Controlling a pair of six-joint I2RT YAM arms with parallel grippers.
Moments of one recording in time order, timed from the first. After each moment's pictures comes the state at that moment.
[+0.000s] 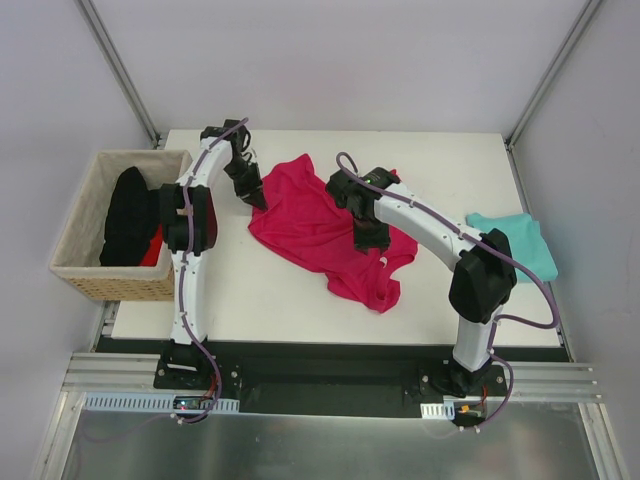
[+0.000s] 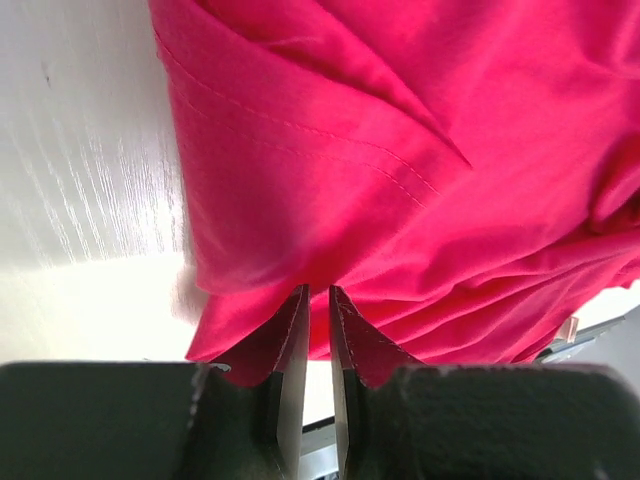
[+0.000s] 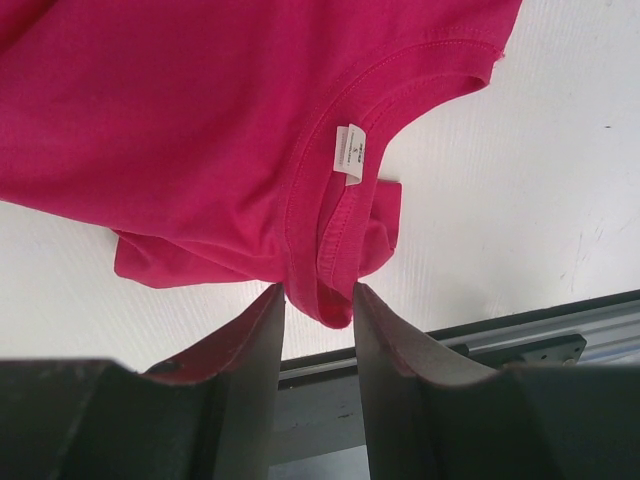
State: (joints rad) left arm -0.10 2.43 2.20 -1.23 0.41 -0.38; right arm 0.76 1.86 1.70 -1.33 0.35 0.74
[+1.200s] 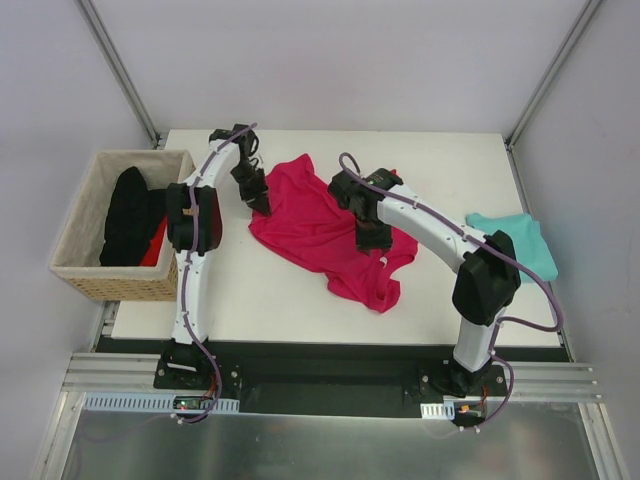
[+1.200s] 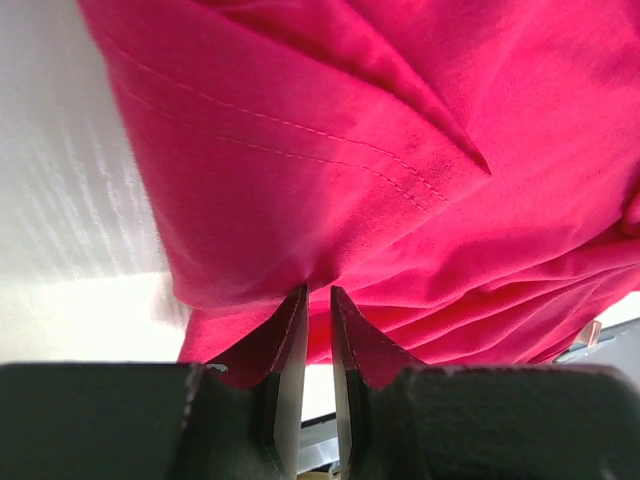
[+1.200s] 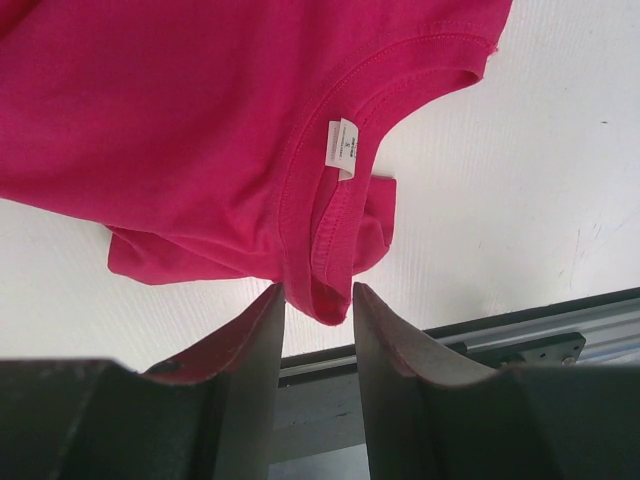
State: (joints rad) left arm -0.13 2.46 2.20 -1.26 0.38 -0.38; right arm 0.76 1.84 1.67 -1.33 0.35 0.75
